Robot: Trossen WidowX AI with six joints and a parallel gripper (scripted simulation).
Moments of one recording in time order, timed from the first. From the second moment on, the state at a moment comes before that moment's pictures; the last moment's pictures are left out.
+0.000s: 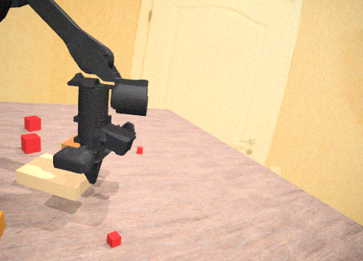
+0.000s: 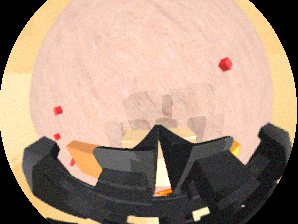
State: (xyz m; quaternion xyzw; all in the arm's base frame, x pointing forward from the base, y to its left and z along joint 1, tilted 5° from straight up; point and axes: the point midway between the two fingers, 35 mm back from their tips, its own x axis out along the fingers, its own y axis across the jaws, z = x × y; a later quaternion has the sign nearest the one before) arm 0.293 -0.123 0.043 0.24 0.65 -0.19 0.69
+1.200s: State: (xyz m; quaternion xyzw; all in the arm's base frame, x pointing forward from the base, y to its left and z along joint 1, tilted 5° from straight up) arm 0.320 -0.141 0.037 0.25 0.66 -0.19 0.68
